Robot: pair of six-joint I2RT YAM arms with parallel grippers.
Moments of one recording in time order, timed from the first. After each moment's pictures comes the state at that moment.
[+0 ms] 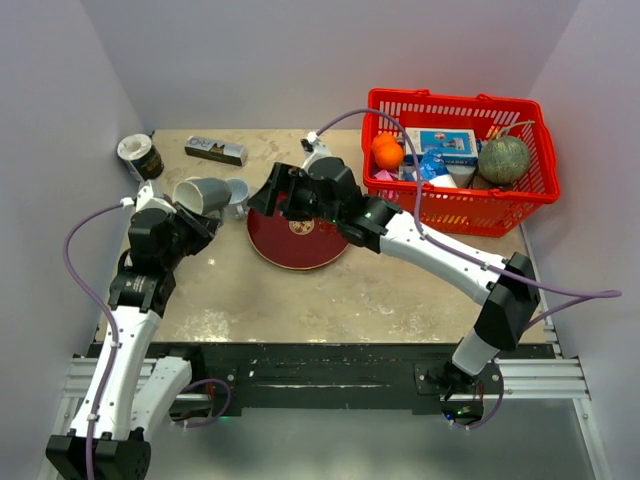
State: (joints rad) left arm -0.07 0.74 0.79 -0.39 0.09 -0.80; right arm 0.91 1.64 1.51 -0.13 -0.02 0.84
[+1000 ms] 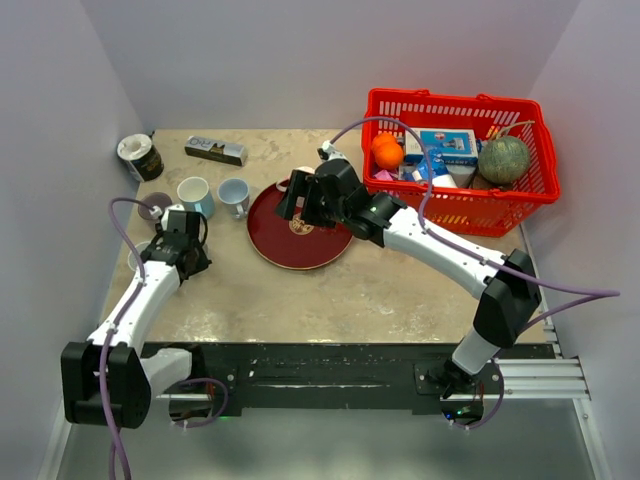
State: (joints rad) left arm -0.07 1.10 0.72 -0.60 -0.33 -0.47; right arm 0.83 1.65 1.47 -0.36 0.06 0.84
